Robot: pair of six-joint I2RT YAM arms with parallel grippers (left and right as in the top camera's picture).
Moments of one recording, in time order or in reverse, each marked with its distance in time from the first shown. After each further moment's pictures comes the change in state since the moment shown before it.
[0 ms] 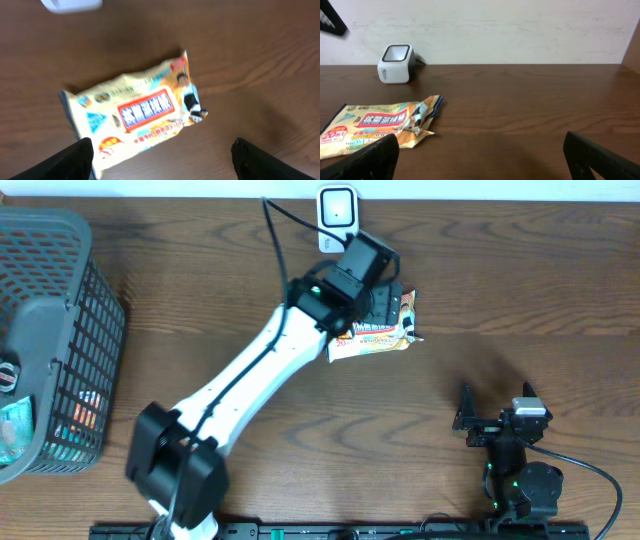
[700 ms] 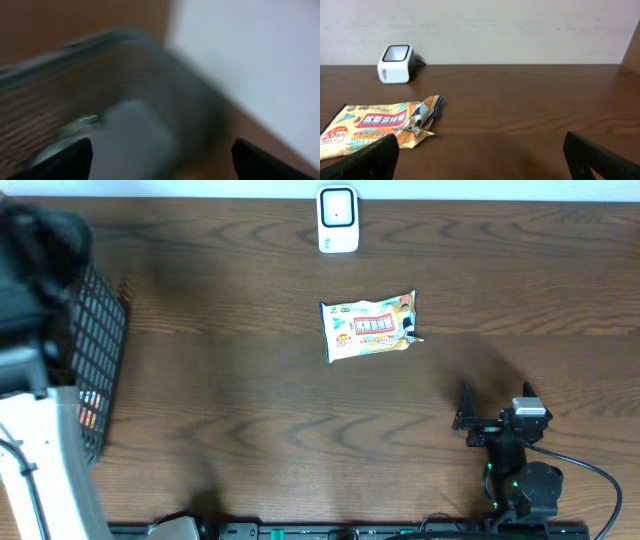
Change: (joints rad) left arm 0.987 -0.483 0.006 -0.190 -0.412 0.077; right arm 0.000 0.000 0.000 0.000 0.000 0.000
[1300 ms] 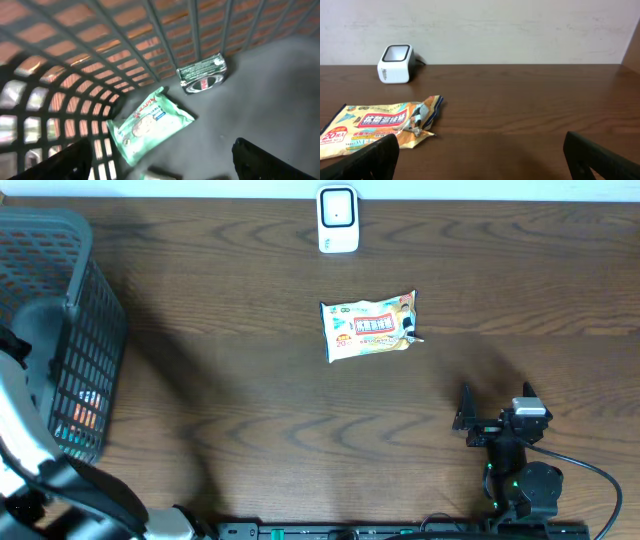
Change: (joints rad) left arm 0.360 0.291 -0.263 0.086 -0.063 0.092; right arm 0.000 0.000 0.000 0.000 0.000 0.000
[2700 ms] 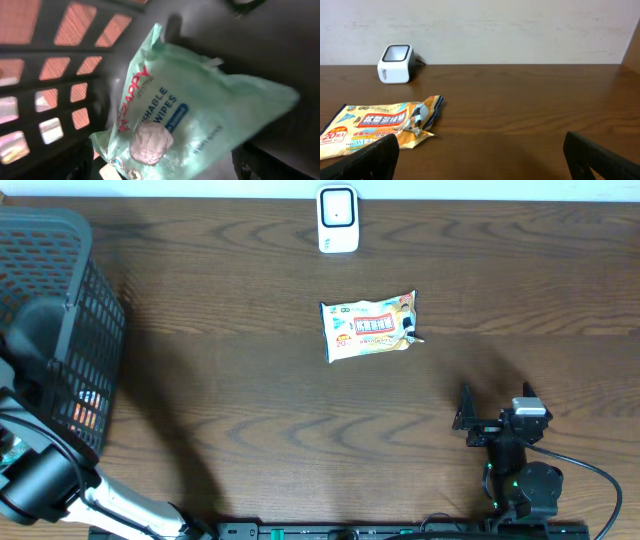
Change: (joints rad) left arm 0.127 0.330 -0.031 0.002 -0.014 0.356; right arm 0.000 0.000 0.000 0.000 0.000 0.000
